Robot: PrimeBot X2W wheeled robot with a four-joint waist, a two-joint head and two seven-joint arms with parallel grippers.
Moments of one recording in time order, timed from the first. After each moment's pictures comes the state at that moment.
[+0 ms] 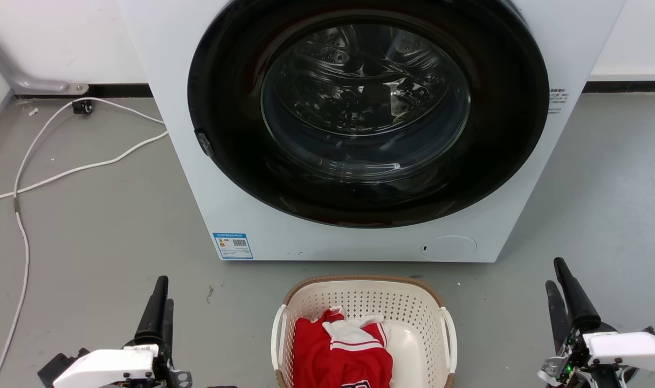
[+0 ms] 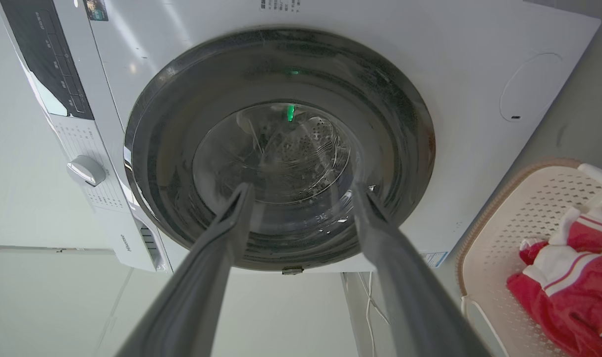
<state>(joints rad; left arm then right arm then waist) -0.03 0.04 0.11 0.26 -1.52 -0.13 0.03 -0.04 -0.05 -0.08 0.25 1.53 0.13 0.03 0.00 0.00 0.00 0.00</state>
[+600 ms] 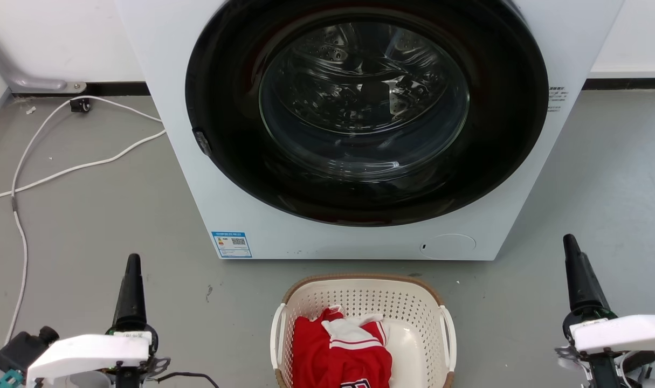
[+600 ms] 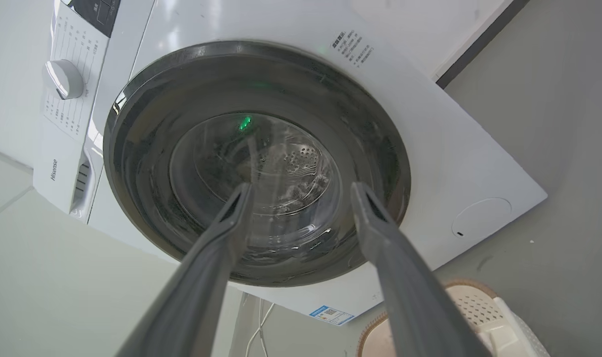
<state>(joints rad) -0.03 0.05 0.17 0.13 -1.19 -0.11 -0.04 -0.04 -0.05 -0.10 0.13 1.02 0.13 -0.04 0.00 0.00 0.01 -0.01</state>
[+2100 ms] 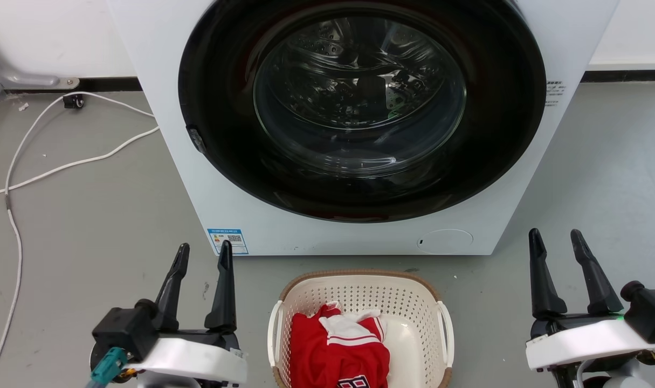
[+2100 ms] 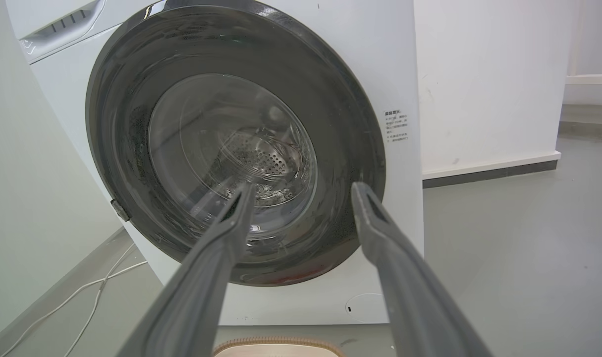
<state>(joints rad) 0.03 0.08 -0.12 -0.09 -0.38 -0.04 -0.17 0.00 -0.05 -0.01 -0.01 0.29 0.13 -0.17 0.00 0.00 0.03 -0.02</state>
